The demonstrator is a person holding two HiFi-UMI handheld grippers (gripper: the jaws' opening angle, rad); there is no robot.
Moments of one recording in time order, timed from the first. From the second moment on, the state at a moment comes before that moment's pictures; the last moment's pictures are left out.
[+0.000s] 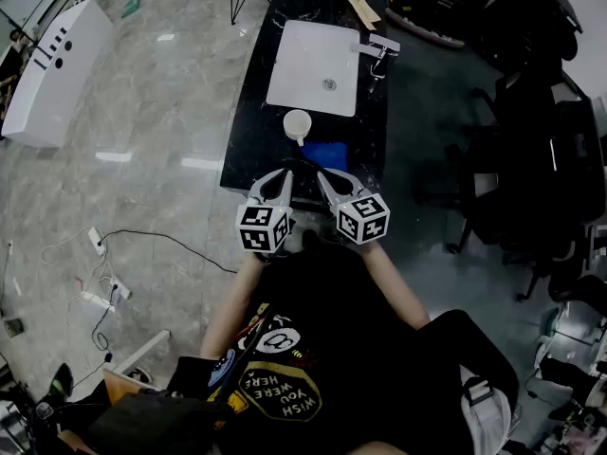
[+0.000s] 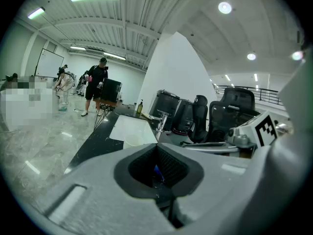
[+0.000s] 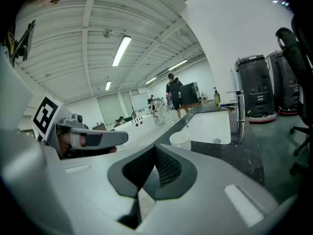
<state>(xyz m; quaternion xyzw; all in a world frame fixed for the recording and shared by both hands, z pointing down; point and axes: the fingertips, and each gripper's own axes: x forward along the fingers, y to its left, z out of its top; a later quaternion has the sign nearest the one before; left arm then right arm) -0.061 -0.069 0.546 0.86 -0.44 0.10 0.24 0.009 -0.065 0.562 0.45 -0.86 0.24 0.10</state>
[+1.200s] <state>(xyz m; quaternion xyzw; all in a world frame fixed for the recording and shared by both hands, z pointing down) -0.076 -0.072 0.624 0.86 -0.40 0.14 0.27 0.054 -0.101 0.657 0.49 -0.81 0.21 0.23</state>
